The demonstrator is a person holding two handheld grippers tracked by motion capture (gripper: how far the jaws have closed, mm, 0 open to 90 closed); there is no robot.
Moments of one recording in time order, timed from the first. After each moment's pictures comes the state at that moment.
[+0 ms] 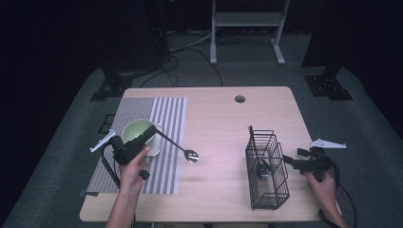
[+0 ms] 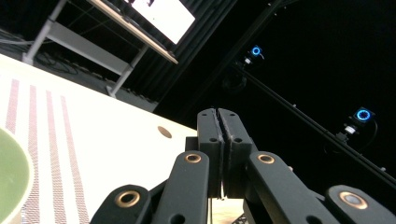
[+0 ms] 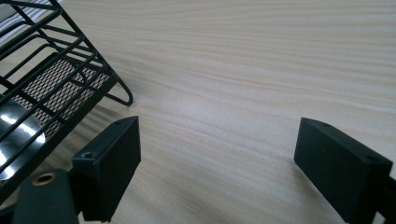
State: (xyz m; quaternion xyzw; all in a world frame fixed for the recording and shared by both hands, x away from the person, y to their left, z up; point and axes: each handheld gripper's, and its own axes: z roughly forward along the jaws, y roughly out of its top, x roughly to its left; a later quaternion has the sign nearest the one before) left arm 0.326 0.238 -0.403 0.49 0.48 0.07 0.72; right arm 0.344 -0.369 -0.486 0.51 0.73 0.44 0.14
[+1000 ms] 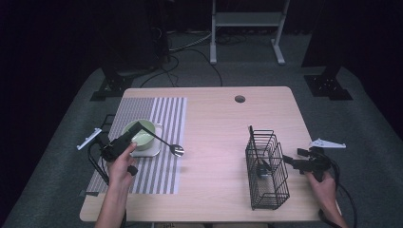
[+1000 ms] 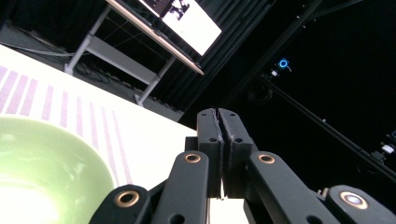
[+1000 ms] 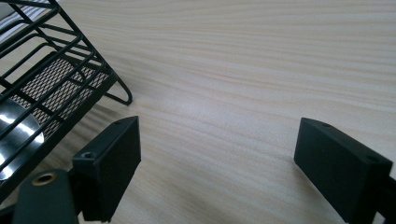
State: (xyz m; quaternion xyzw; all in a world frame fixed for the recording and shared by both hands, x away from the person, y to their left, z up) left arm 0.336 0.276 -0.403 0.47 0.51 0.11 0.71; right arm 0.344 -0.369 -0.486 0.51 0.73 0.44 0.14
